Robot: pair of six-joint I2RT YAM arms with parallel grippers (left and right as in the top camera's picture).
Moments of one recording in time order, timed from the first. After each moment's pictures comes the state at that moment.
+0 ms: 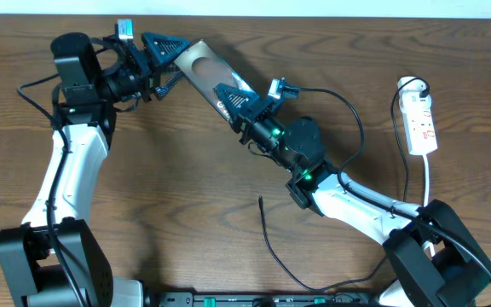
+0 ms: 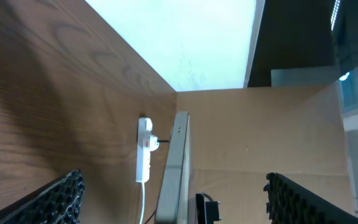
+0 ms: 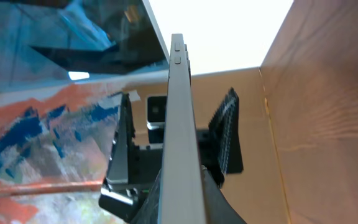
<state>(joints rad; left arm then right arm) 0.11 1.62 1.17 0.10 1.05 -1.12 0.68 1.69 0.85 0.96 -0.14 1.73</state>
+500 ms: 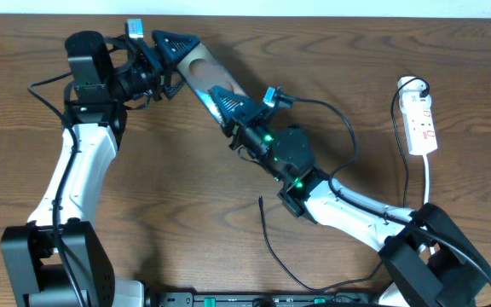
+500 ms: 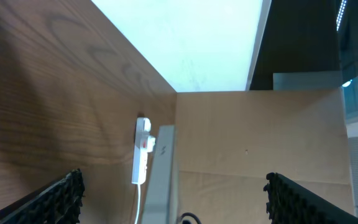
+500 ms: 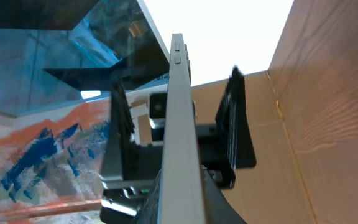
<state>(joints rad) 0.05 1.62 1.17 0.11 0.98 -1.17 0.76 1.69 0.85 0.96 0.00 1.82</state>
